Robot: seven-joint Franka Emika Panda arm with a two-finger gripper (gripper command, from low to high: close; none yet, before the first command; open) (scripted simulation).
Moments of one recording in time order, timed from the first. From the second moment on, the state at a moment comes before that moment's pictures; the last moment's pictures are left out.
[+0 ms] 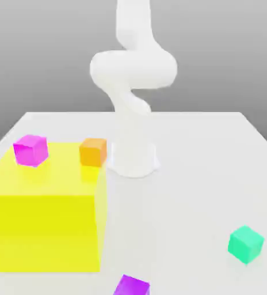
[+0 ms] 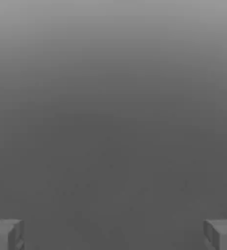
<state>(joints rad) 0.02 -0.71 0.03 -2.32 -0.01 2.34 0.80</state>
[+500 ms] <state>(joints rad) 0.12 -0.16 0.24 -2.44 -0.09 2.57 0.84</state>
